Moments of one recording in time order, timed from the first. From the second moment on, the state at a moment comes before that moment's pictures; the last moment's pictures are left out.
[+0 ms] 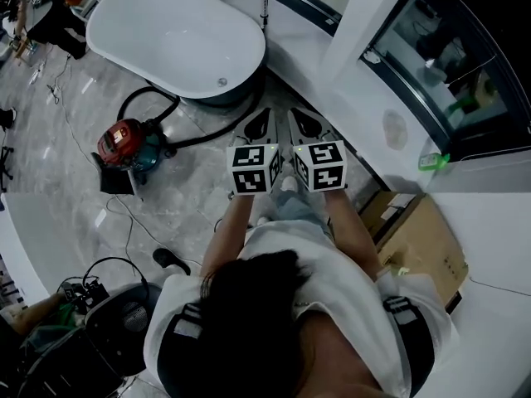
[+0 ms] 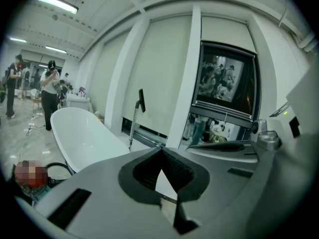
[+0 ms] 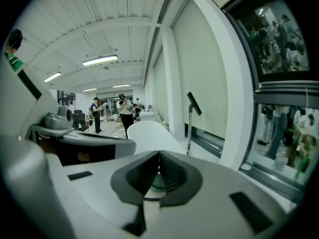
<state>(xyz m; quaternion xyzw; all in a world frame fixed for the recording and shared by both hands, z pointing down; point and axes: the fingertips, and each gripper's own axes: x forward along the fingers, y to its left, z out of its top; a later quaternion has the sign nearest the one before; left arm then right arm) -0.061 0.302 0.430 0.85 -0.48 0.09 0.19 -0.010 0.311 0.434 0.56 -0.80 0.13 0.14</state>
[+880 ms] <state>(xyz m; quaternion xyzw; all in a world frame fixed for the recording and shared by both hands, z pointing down) 0.001 0.218 0.425 0.83 -0.52 0.10 0.20 0.052 0.225 0.440 0.52 -0.82 0.16 0.15</state>
